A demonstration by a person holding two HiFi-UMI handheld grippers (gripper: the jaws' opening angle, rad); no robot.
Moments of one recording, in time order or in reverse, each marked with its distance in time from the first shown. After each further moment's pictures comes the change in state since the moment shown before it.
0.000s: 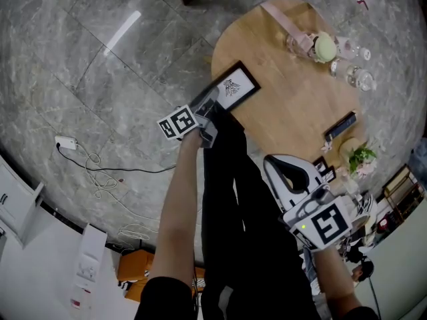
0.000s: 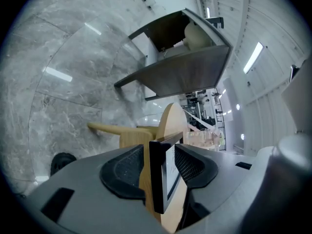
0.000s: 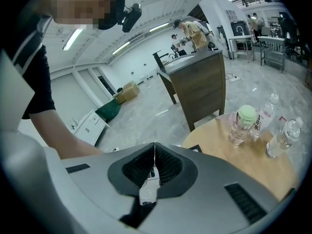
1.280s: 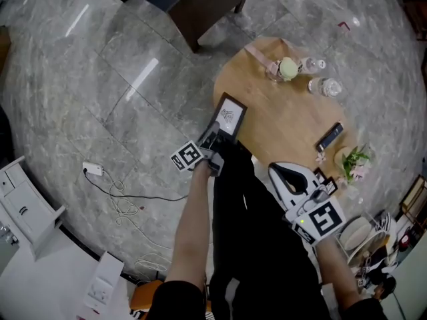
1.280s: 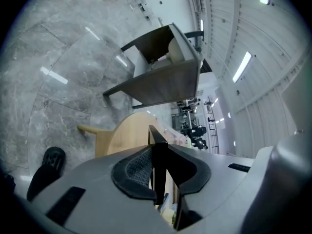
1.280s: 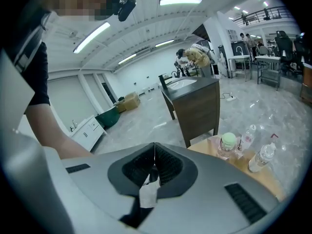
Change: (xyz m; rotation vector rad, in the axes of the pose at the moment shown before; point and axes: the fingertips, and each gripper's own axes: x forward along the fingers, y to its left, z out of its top) left arm -0.068 -0.117 -0.001 -0.005 -0.110 -0.082; right arm -0.105 0.030 0.044 -0.081 -0.161 -0.046
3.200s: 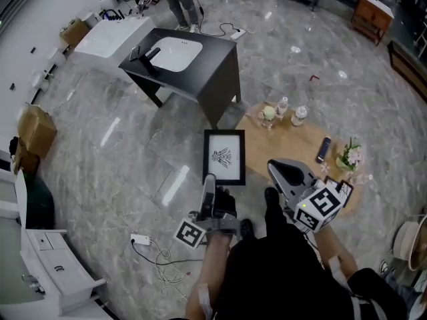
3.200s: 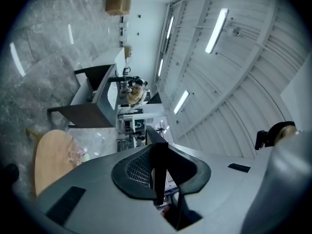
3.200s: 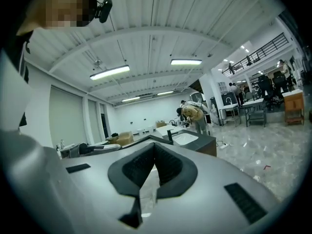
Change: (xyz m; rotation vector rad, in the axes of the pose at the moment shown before) left arm -0.393 -0.406 0.003 0.013 -0.341 -0.578; right arm -0.183 0.246 0.110 -0.122 -0.570 -0.154
